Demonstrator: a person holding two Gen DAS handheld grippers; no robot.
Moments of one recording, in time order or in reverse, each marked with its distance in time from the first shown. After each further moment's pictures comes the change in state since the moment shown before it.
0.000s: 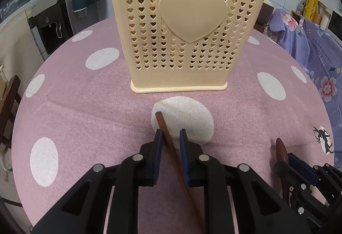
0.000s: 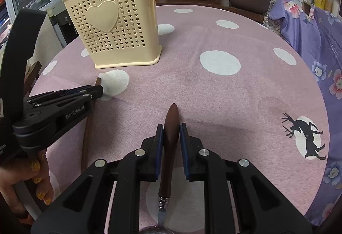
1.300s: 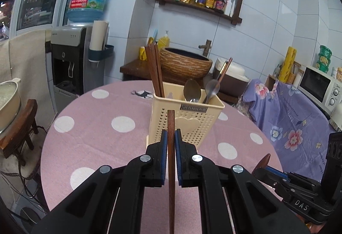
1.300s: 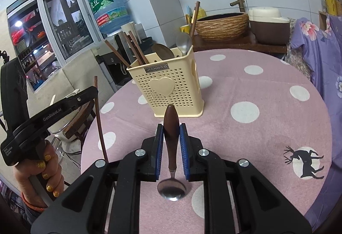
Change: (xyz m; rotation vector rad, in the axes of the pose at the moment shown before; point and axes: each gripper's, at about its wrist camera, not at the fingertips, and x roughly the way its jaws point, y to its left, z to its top) left arm -0.152 0.041 0.010 -0.124 -0.422 -0.147; right arm -0.111 -0.003 0.031 0.018 -0.239 0.317
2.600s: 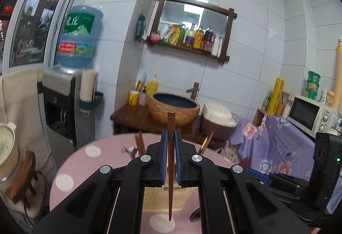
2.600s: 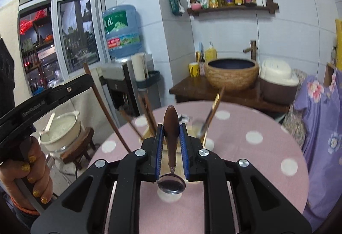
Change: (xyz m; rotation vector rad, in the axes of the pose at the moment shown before) left arm -0.036 -0.021 0.122 0.031 -0.230 -0.073; right arm -0.016 0.049 0.137 -0.165 -0.169 -0.038
